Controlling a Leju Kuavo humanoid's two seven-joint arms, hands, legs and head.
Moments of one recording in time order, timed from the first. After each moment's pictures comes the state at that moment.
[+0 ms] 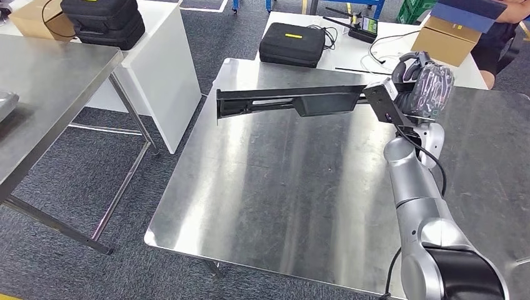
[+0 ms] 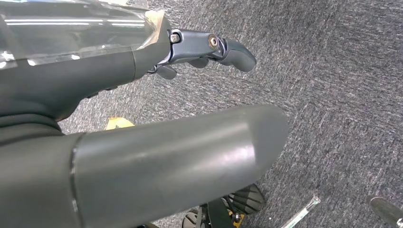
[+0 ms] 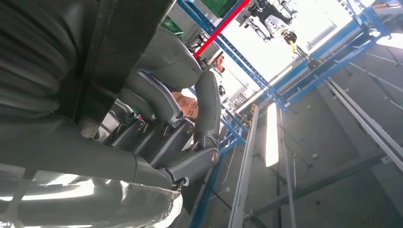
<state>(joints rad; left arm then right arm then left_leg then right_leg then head) -0.11 -0.19 1.12 -0.21 -0.82 0.20 -0.30 -0.82 -0.08 -0.04 -0.83 0.89 -0.69 -0.37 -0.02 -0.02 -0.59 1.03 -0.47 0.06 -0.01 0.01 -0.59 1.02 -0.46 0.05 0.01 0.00</state>
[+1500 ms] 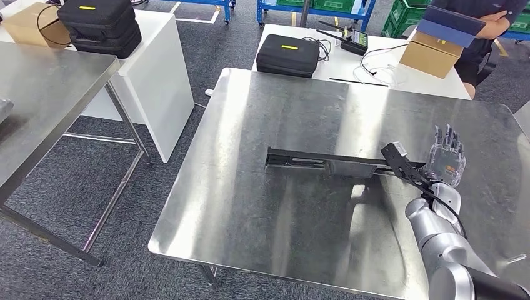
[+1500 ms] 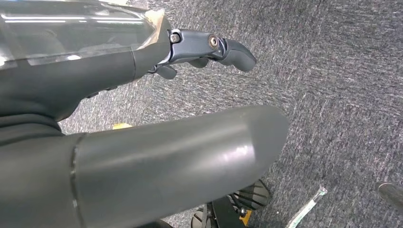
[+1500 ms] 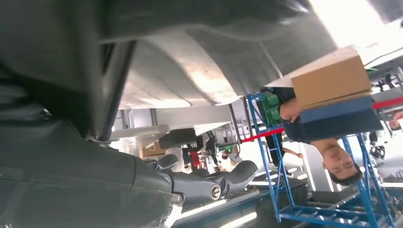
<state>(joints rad) -0.12 -0.19 1.10 -0.21 -0.89 0.21 -0.20 -0.68 -0.21 -0.29 -0.36 1.33 -0.67 -0.06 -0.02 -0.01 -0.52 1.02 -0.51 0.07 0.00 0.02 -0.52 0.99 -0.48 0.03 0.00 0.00</state>
